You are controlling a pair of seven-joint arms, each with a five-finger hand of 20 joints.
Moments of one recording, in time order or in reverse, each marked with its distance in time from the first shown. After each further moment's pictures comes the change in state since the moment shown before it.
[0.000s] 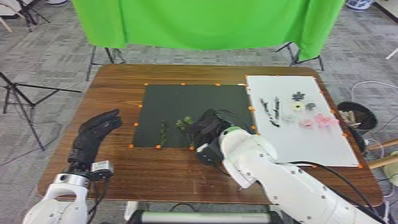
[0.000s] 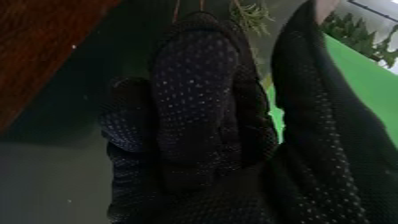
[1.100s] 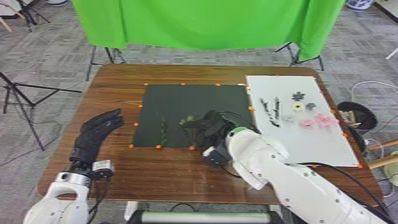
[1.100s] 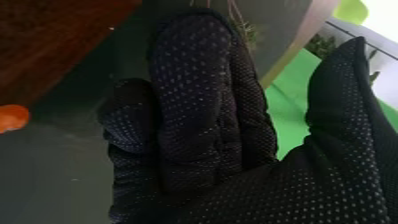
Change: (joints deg) left arm -0.7 -0.3 0.1 0.3 0.3 -1.1 -0.5; right arm -1.8 3.3 2.4 -3.1 0.4 -6.3 -2.7
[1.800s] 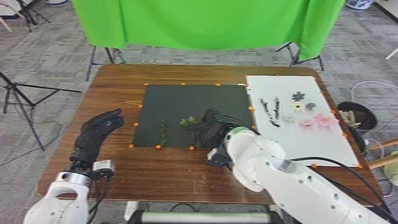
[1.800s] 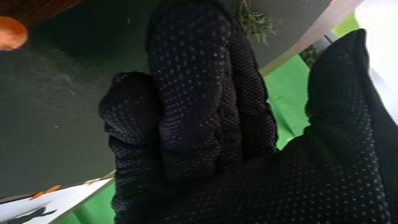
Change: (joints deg) left arm -0.1 -0.1 0.0 0.0 0.1 -0.2 -0.1; right arm 1.2 0.6 -2.0 0.0 -12.4 -6.1 -0.1
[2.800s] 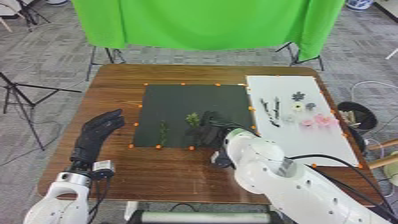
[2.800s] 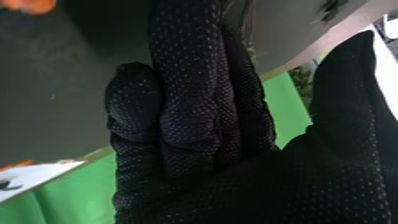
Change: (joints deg) left arm 0.1 -0.5 -0.3 0.0 0.1 -0.8 -0.3; right arm 0.3 0.7 -1.4 -0.3 -8.5 -6.0 -2.1
